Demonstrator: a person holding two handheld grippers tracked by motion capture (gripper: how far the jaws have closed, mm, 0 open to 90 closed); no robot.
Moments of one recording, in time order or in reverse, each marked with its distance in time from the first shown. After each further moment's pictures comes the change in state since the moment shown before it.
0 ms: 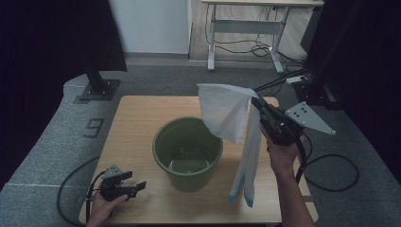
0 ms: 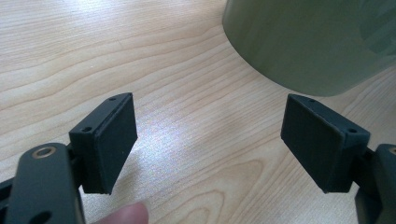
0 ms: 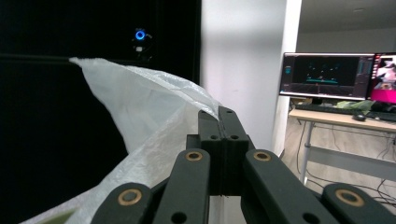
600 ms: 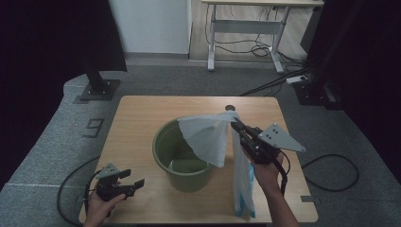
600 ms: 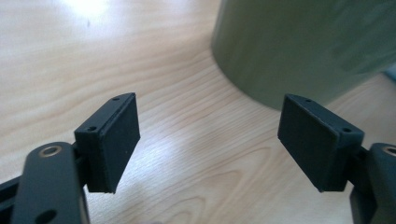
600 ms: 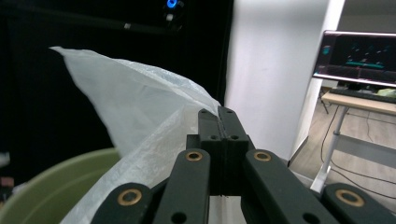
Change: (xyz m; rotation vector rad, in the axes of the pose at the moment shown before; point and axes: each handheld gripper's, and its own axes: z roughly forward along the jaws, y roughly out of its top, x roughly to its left) left arm -0.014 0.015 -0.024 -0.055 -0.004 0.006; right arm 0.036 -0.054 0.001 0.097 0.115 -0.058
